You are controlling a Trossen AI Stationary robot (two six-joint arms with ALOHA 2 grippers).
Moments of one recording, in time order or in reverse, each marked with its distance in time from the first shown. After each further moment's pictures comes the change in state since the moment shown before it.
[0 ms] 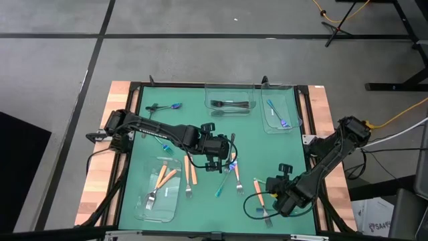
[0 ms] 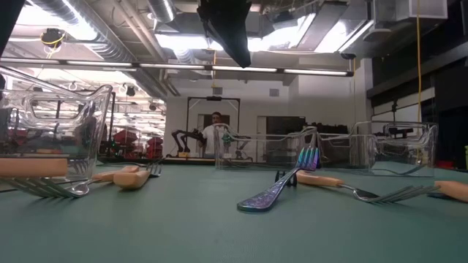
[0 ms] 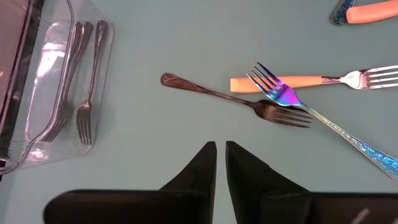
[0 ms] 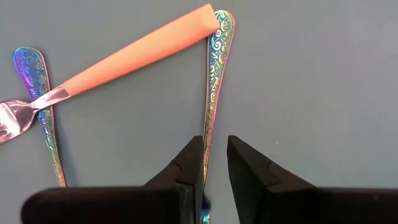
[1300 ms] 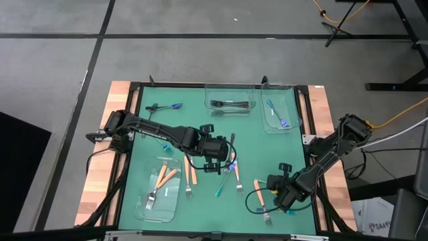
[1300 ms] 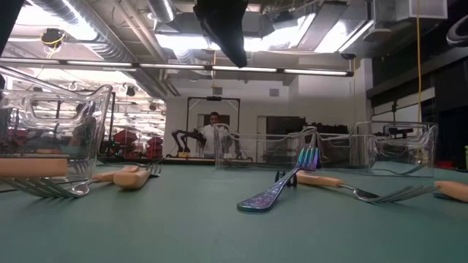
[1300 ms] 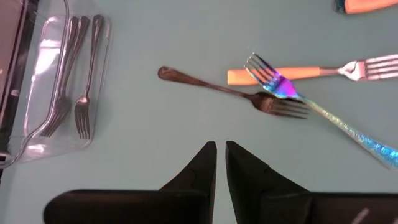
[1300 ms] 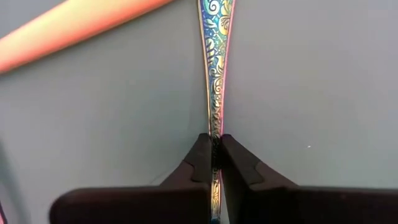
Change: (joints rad) left arm -0.017 0.000 0.000 -0.029 0.000 -0.009; right arm 0.000 -0.004 -0.242 0.254 -0.059 0.017
